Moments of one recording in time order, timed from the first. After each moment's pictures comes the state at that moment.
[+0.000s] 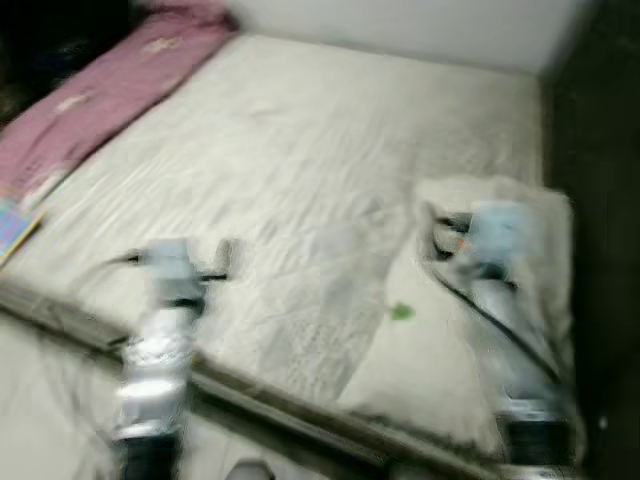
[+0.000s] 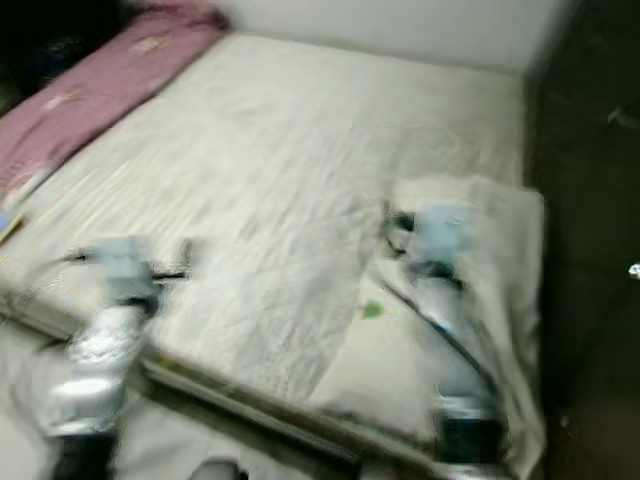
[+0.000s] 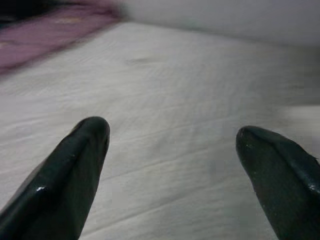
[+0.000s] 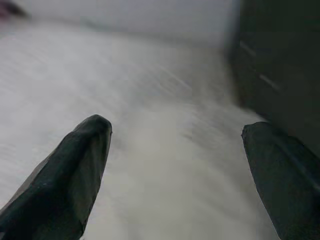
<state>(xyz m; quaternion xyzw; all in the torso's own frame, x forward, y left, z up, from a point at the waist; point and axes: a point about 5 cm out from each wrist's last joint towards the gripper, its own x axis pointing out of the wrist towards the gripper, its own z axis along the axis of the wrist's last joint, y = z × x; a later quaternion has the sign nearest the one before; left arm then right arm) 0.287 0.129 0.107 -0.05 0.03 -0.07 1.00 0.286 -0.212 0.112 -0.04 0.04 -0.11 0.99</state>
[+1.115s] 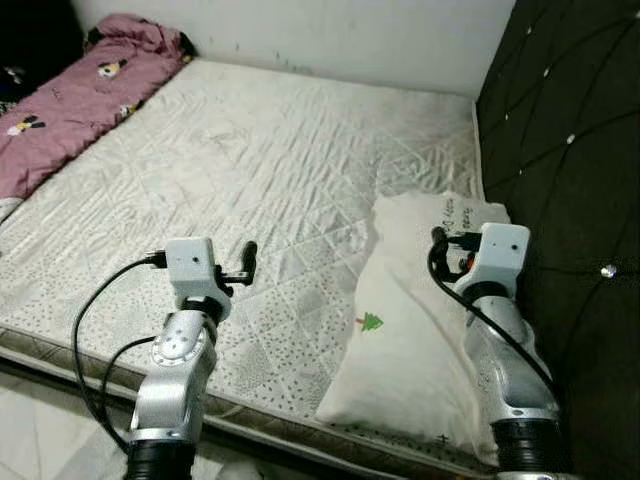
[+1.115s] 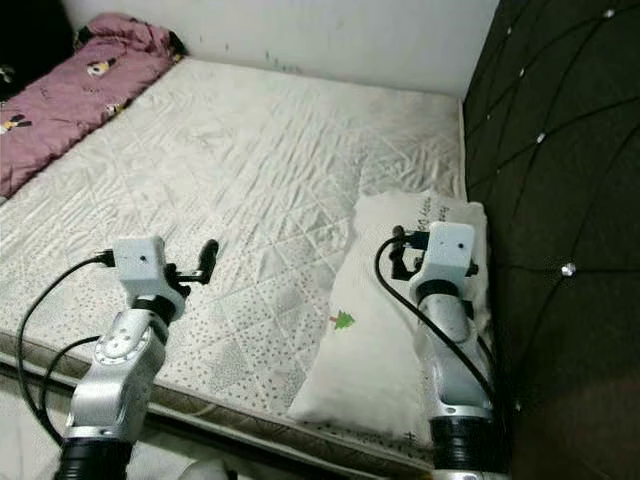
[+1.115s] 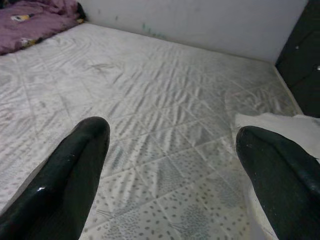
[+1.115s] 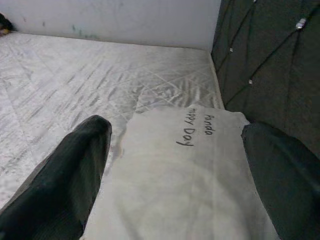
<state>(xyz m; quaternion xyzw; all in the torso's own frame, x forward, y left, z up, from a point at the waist) 0.281 0.143 0.101 -0.06 0.05 -0.04 1.00 0.296 -0.188 0.112 -0.01 0.04 -0.08 1.00</state>
